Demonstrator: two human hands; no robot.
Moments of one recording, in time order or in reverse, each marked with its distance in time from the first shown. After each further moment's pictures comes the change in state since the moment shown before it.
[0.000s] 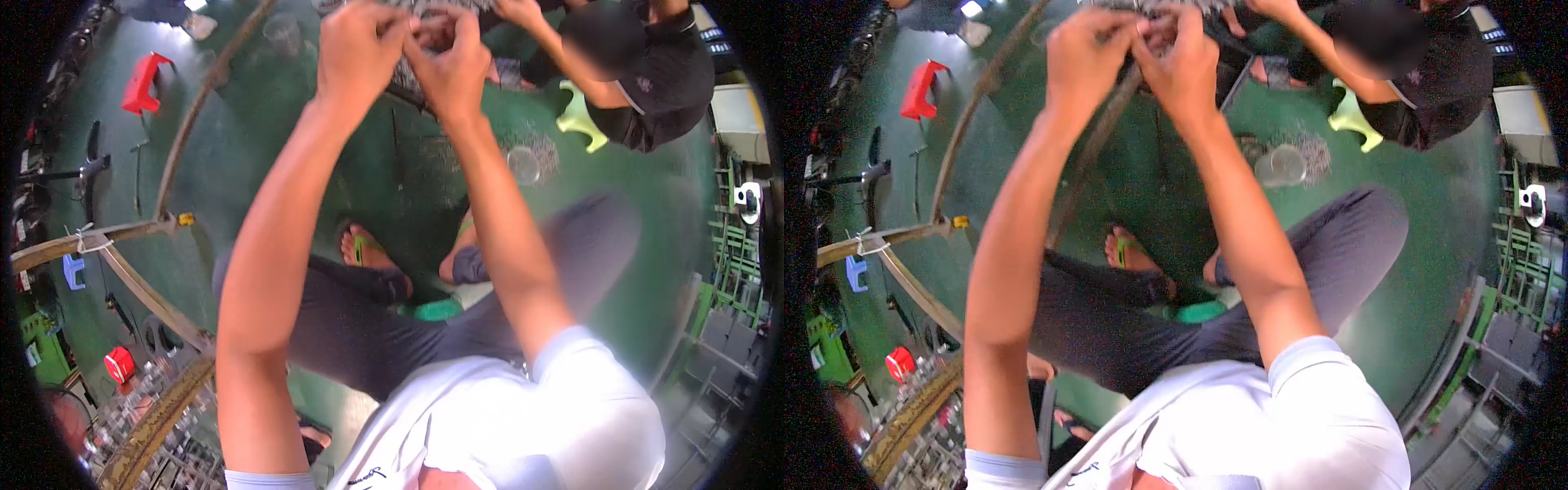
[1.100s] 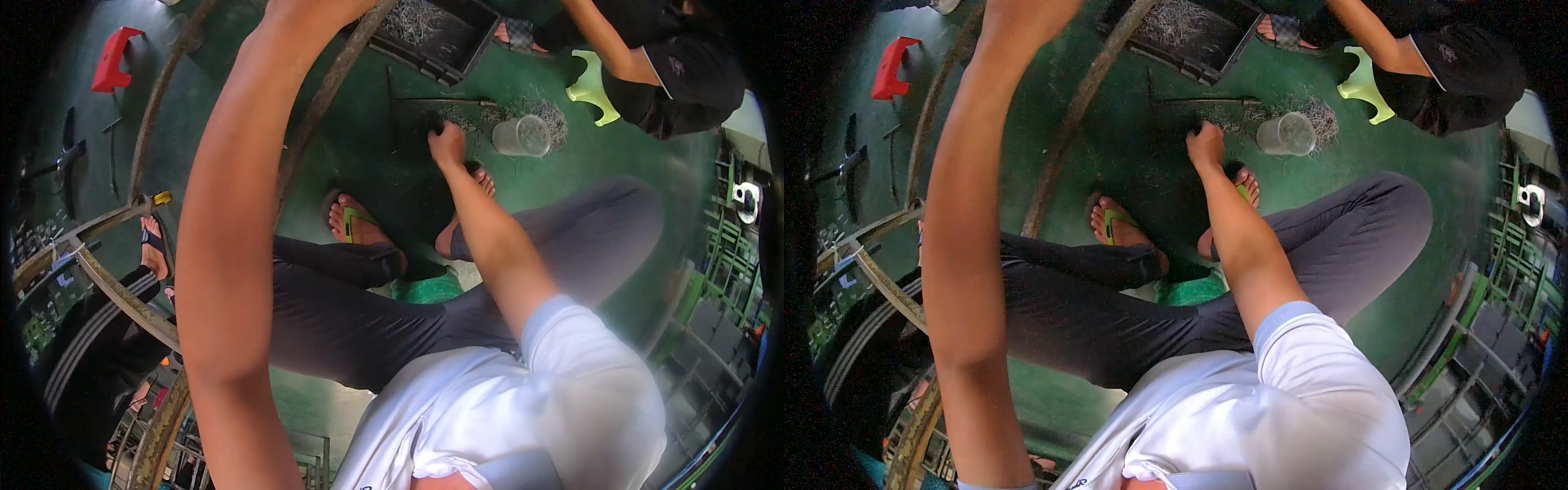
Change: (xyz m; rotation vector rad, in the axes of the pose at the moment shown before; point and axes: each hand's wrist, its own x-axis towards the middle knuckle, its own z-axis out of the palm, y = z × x) left_hand 0.033 0.025 -0.028 -0.124 -0.301 -0.420; right_hand -0.299 0.204 -0.041 -0.624 -0.595 0.882
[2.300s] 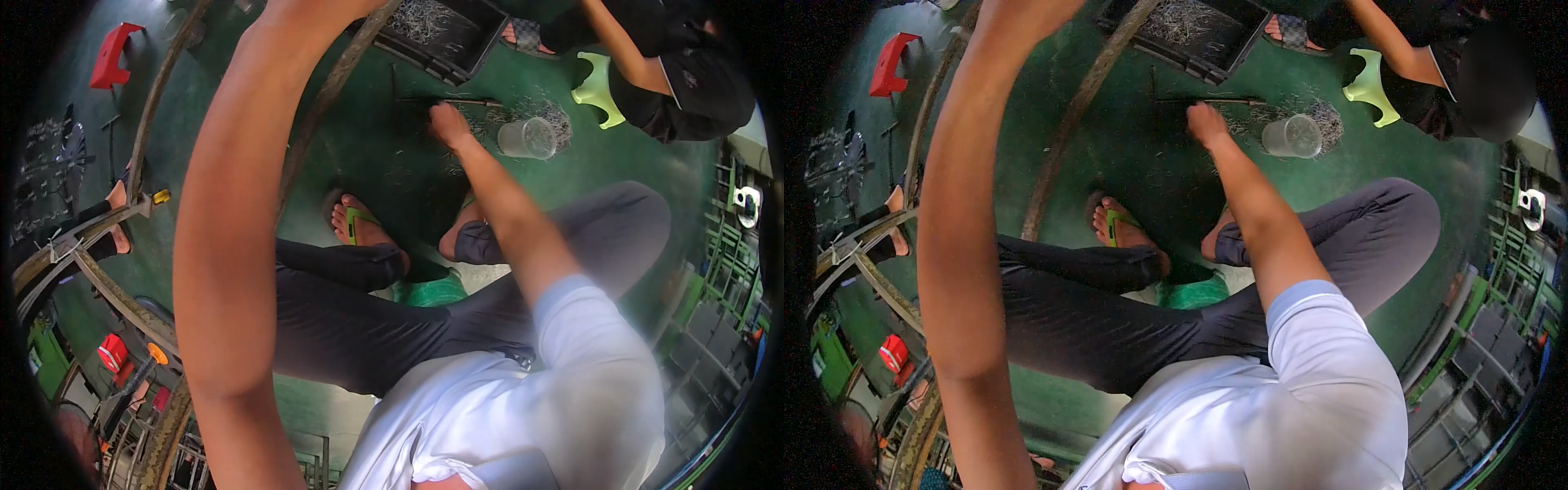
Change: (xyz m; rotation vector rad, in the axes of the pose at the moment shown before) left_hand -0.001 -0.006 -0.003 -0.071 -0.031 0.068; right_hand 0.056 -0.018 -0.010 -0.429 -0.276 -0.458
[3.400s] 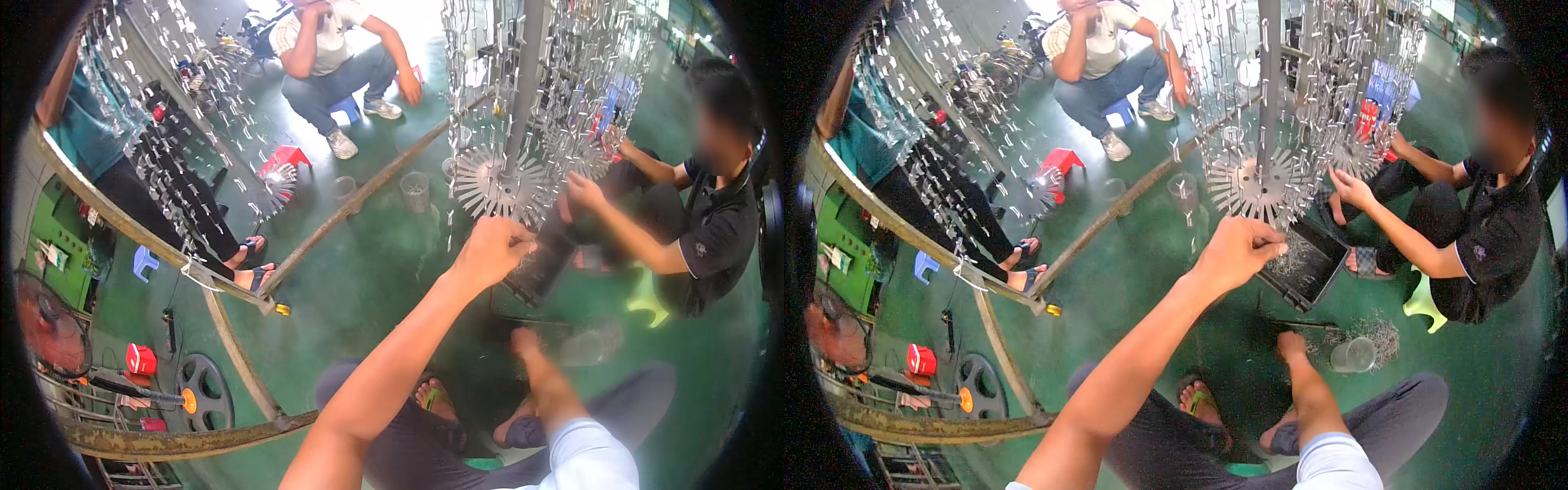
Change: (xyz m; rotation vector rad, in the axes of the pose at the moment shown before) left_hand 0.000 -0.014 0.008 -0.158 -0.083 -0.028; right_hand 0.000 0.001 -0.001 -0.229 -0.211 0.053
